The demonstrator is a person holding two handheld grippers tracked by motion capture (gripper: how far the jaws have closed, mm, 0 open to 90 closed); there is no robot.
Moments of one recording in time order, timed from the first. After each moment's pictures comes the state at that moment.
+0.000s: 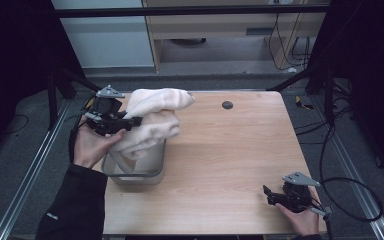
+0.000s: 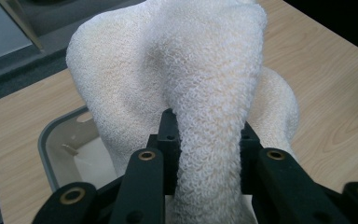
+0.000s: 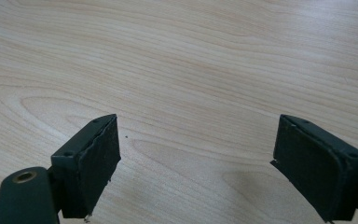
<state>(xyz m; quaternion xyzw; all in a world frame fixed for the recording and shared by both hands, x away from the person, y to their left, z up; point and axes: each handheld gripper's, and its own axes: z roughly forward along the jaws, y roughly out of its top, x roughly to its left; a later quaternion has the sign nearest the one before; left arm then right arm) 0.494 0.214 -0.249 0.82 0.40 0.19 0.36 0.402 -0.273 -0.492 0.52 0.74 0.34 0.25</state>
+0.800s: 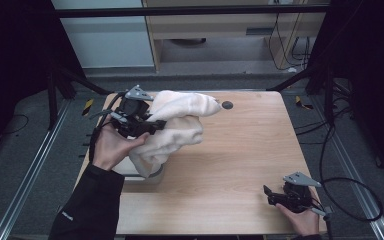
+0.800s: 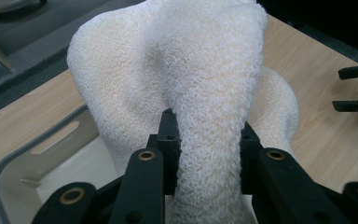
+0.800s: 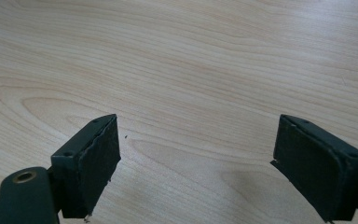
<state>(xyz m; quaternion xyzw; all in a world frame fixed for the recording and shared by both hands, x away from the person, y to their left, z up) 0.482 0.153 -0.239 0.86 0.34 0.17 0.36 0.401 -0.274 -0.492 0.52 0.74 0.35 0.25</state>
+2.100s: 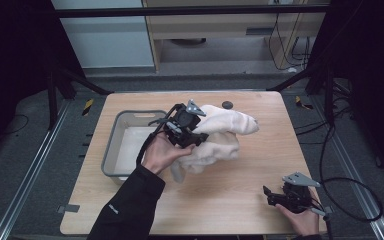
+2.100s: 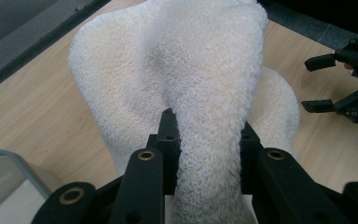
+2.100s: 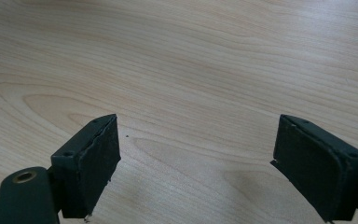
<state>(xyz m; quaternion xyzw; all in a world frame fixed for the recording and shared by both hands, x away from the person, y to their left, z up) 0.495 0.056 -0.290 0.89 0.28 0.13 0.35 0.401 -0.274 -0.493 0.51 0.74 0.34 0.26</state>
